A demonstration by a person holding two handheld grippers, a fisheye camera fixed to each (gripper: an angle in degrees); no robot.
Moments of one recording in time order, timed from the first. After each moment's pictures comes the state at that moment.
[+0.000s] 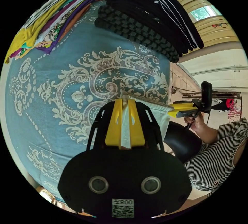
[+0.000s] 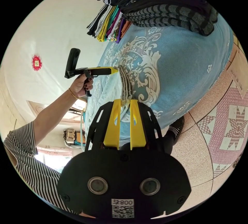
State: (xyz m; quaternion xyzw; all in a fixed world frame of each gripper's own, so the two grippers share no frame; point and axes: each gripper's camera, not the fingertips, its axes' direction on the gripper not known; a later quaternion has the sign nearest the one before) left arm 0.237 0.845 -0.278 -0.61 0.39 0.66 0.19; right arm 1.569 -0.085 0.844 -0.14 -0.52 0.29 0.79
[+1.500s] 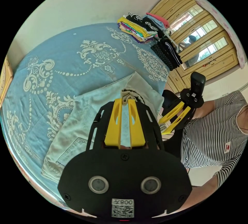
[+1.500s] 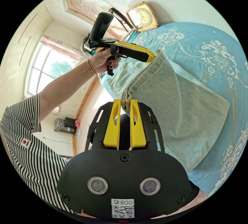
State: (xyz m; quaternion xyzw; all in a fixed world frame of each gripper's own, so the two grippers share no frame) left arm -0.159 0.312 0.017 -0.63 0.39 0.49 0.45; right arm 0.854 0.047 0.809 -0.18 -0.64 -0.27 0.70
